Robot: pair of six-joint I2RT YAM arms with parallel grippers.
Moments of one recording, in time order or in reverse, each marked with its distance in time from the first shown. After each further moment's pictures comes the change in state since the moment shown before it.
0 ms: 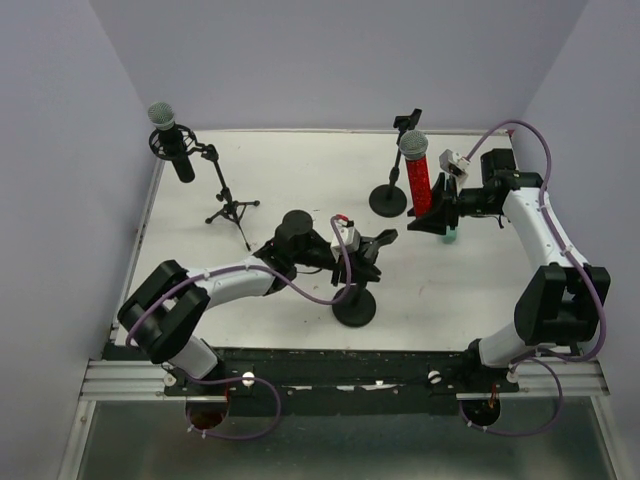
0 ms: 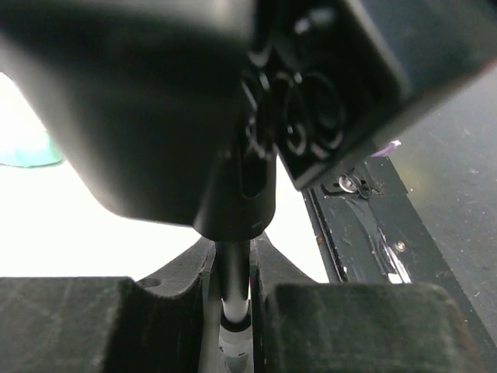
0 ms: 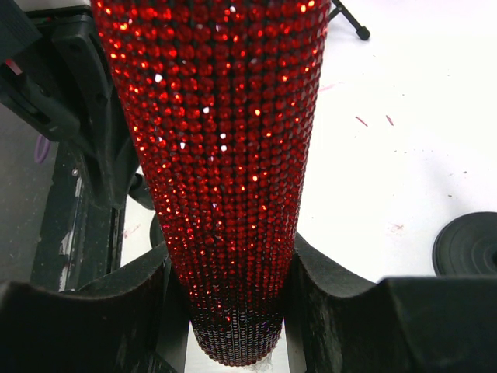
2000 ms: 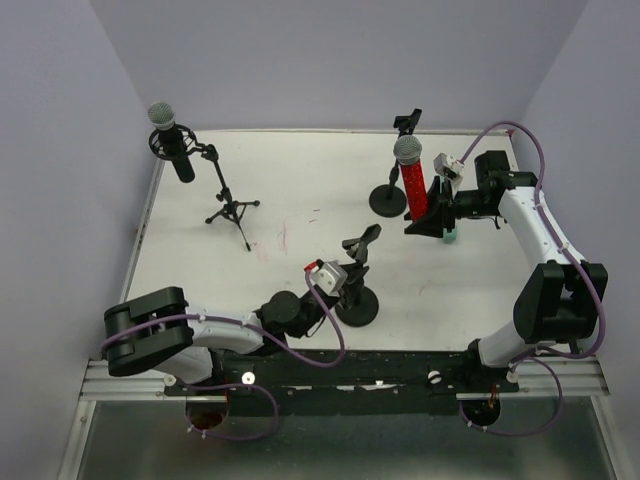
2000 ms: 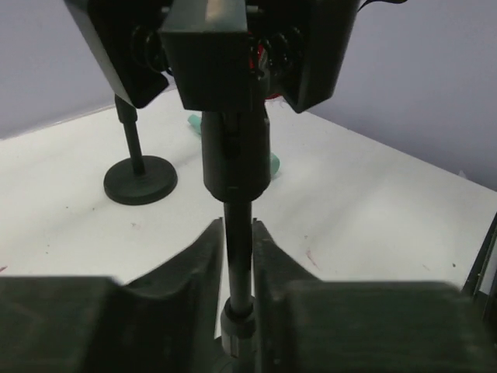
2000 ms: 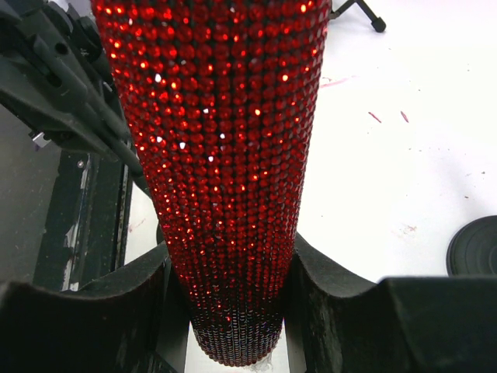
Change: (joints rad) left arm -0.464 -0.177 -0.402 0.531 -1.418 0.046; right arm 0.026 0.018 0.000 -0.043 0.013 -0.050
